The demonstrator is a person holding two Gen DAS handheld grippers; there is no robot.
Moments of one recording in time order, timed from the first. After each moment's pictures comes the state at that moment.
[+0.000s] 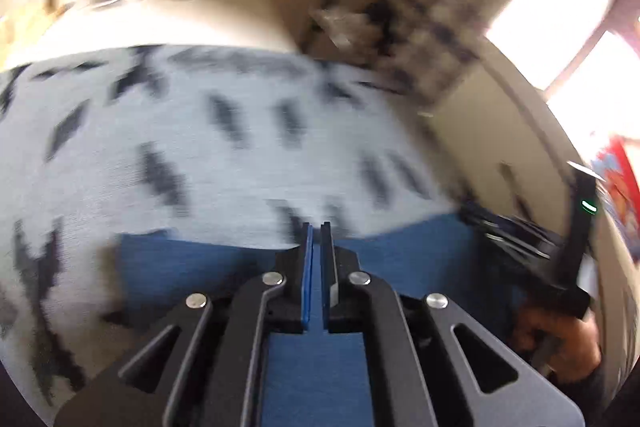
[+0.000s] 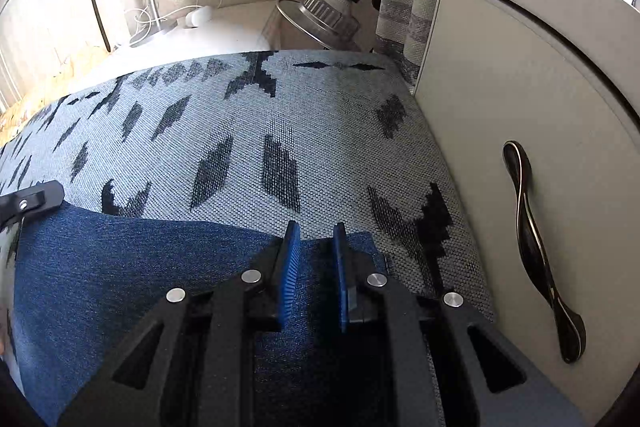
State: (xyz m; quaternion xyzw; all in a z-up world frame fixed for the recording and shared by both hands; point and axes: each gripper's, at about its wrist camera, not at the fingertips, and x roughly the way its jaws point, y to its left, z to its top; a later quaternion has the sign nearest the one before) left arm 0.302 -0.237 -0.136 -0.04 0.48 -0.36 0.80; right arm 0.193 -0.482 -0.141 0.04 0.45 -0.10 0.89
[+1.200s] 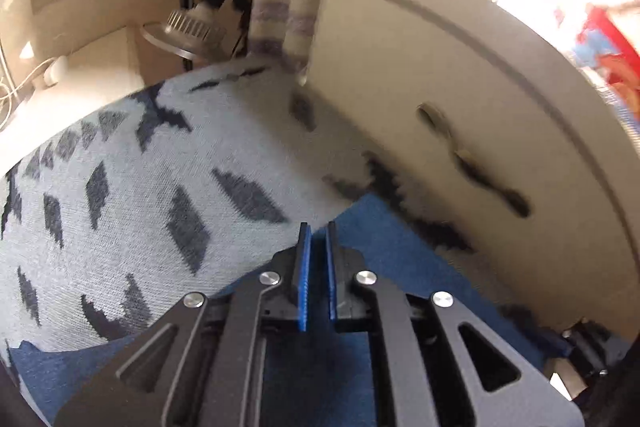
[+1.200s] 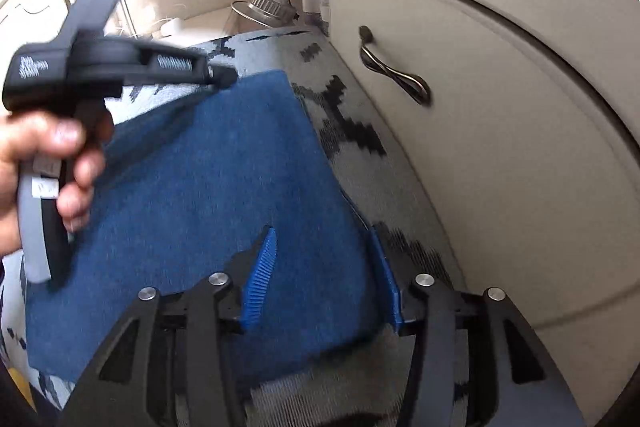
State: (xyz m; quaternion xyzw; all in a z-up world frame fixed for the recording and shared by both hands) left arm 0.260 -0.408 -0.126 0.11 0.43 -0.43 0.79; right arm 0.033 -0.485 -0.134 0.10 0.44 -0.17 0.88
